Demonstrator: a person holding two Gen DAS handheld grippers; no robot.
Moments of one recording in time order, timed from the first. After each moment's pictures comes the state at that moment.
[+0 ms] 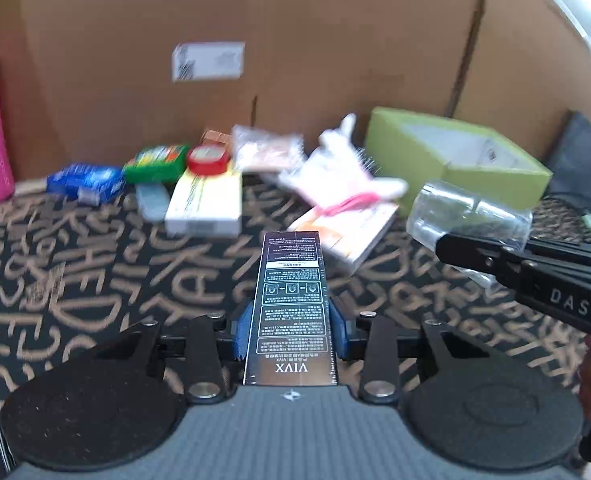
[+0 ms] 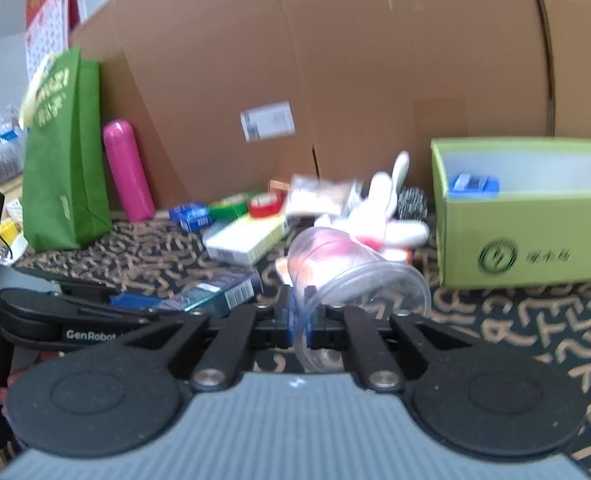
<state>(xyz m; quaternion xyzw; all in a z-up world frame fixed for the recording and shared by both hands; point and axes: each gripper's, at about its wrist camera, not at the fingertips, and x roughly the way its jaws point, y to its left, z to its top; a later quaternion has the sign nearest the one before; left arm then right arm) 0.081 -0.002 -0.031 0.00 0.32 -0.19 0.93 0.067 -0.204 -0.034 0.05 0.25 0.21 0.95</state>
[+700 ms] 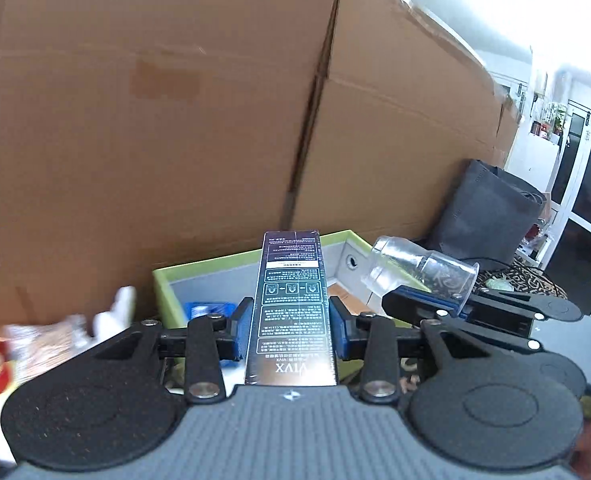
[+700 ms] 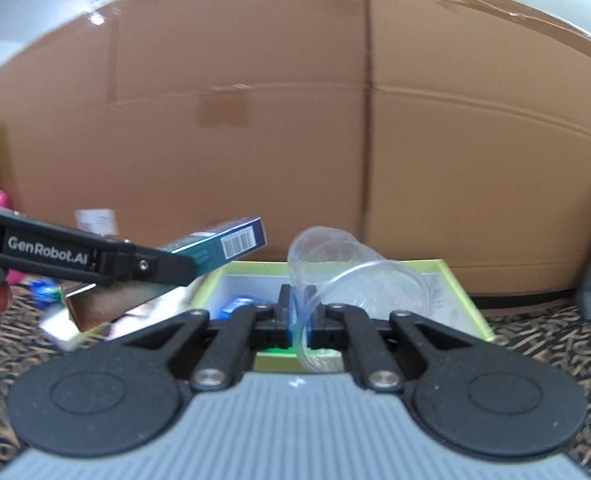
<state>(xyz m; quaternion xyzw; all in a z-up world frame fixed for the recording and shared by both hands) 0.181 -0.188 0.059 -0.01 0.25 -0.35 0.90 0.119 -0.348 0.035 -0.01 0.18 0.04 0.98</state>
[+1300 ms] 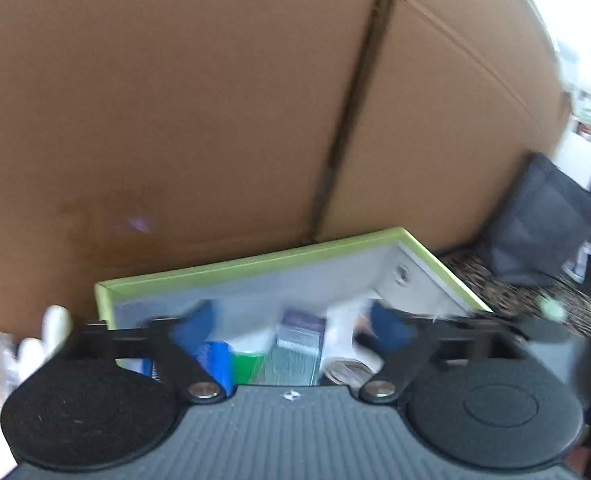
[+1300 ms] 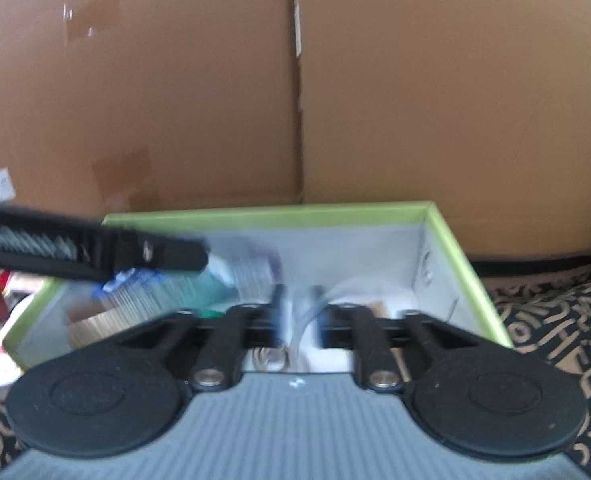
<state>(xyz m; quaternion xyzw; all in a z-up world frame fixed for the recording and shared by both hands) 0.263 -0.261 0.013 -0.02 0.27 -0.30 0.91 0.253 -0.405 -0.035 0.01 0.28 0.05 0.96</state>
